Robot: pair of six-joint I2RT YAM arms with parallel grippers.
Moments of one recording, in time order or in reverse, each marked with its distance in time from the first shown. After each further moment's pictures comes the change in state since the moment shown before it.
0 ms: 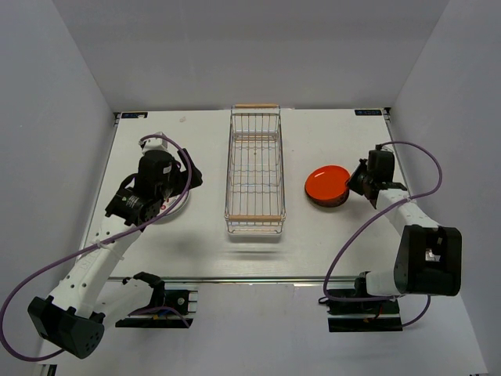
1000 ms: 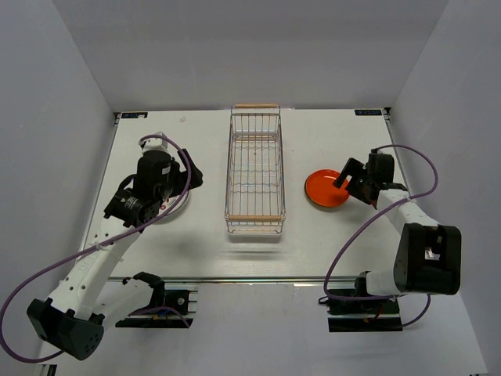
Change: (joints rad) left arm 0.000 -0.009 0.000 0.002 0.020 0.004; right arm -0.021 0.020 -0.010 -0.049 -0.093 -0.039
